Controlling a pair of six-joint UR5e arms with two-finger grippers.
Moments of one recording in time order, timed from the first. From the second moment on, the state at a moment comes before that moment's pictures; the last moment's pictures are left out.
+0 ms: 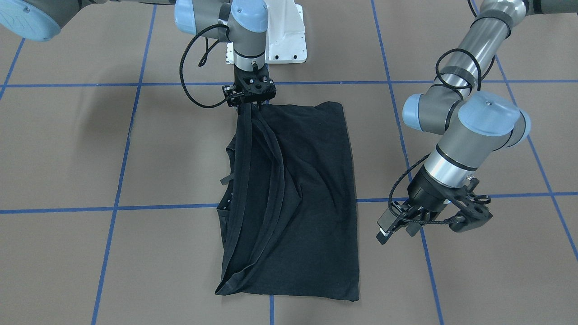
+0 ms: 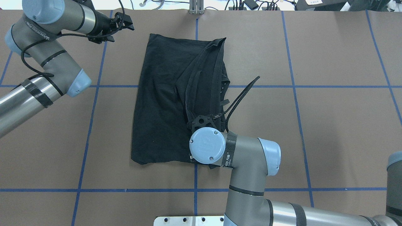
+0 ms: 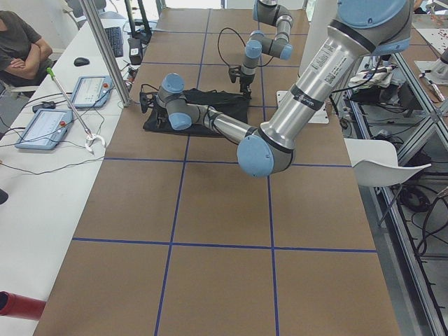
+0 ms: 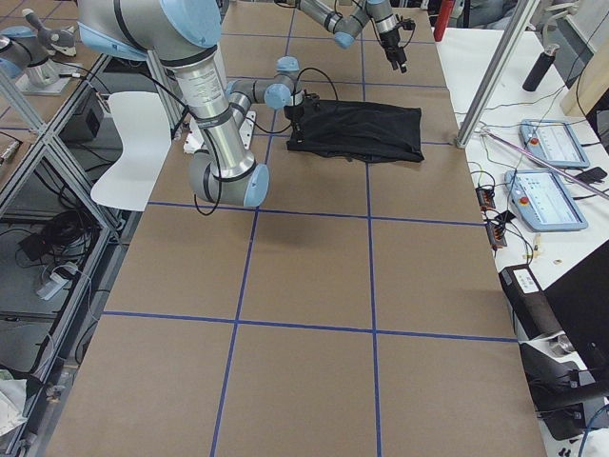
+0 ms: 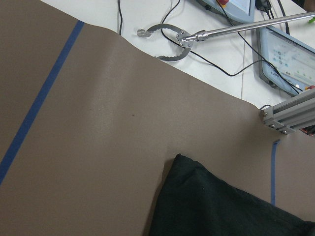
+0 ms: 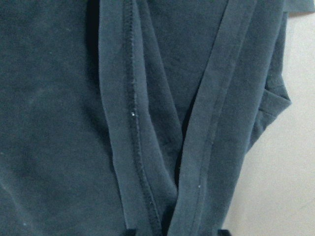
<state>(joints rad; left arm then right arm) -0.95 -2.21 -1.26 -2.40 -1.95 -1.43 0.28 -0.89 1.70 -1.70 1.63 1.09</state>
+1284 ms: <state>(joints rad) -0.95 -2.21 -1.26 -2.40 -1.95 -1.43 0.30 -0.90 1.76 -1.77 1.64 1.08</state>
